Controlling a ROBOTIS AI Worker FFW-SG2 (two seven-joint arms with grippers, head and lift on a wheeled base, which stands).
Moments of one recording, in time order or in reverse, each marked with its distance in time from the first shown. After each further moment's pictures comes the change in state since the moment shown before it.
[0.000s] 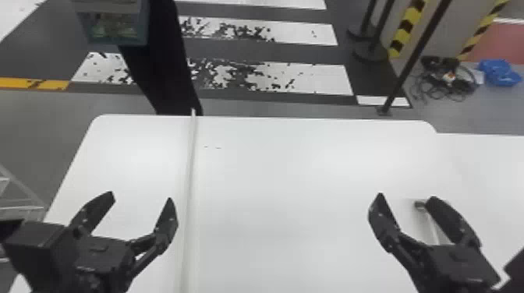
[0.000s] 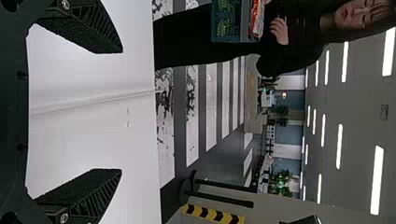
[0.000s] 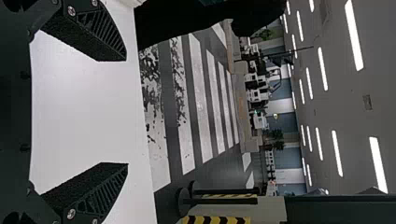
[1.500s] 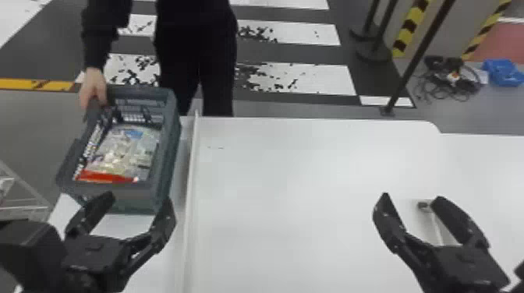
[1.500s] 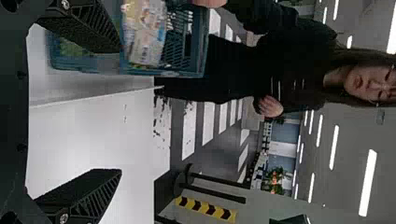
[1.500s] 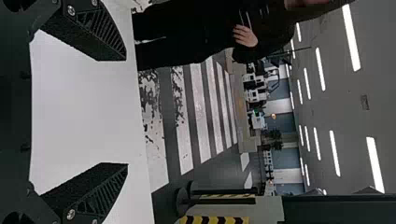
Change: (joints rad) left arm 0.007 -0.008 0.047 -0.003 0.070 -0.005 -0.051; right arm 0.011 0.005 0.000 -0.018 0.003 0.000 0.001
